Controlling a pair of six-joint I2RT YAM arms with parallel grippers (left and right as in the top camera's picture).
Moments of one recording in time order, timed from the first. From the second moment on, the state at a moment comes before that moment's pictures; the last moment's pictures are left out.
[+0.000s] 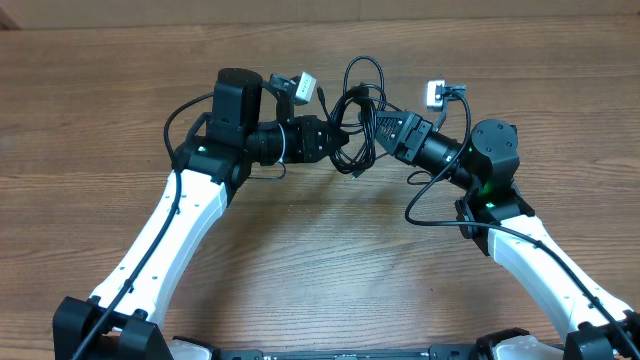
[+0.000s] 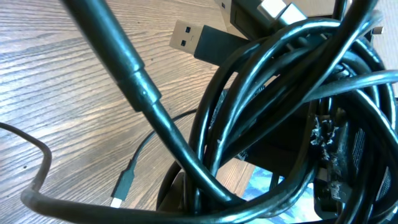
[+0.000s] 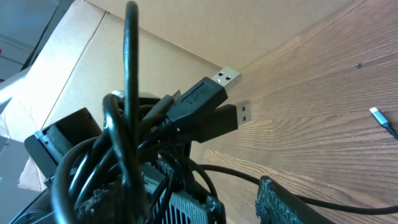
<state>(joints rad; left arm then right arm) -0.31 1.53 1.19 -0.33 0.87 -0.54 0.25 1.37 0.73 0.59 -0.73 1.09</state>
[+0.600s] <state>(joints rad) -0.33 1.53 1.19 -0.33 0.86 -0.54 0.25 1.37 0.73 0.59 -0.72 1.09</state>
